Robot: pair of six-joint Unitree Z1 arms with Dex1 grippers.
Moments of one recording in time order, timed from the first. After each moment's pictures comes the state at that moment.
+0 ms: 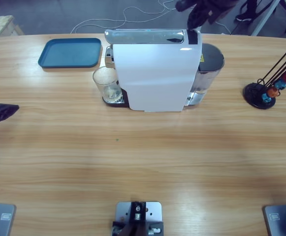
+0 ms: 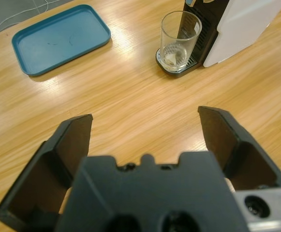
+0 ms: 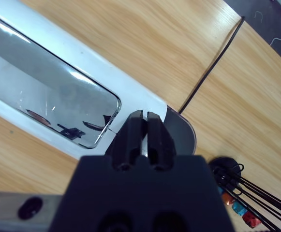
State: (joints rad) arm 0 -0.71 0.90 -0.57 0.24 0.08 -0.05; arm 1 0.68 1.99 -1.98 1.04 -0.15 0.01
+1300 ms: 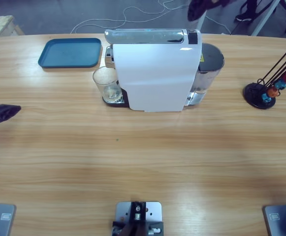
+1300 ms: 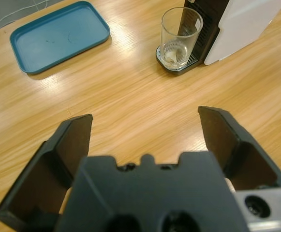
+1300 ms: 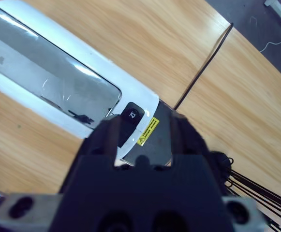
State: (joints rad) arm 0 -0.71 0.91 -0.57 0.24 0.08 -0.05; arm 1 0.68 1.97 -2.10 1.16 -0.16 0.01
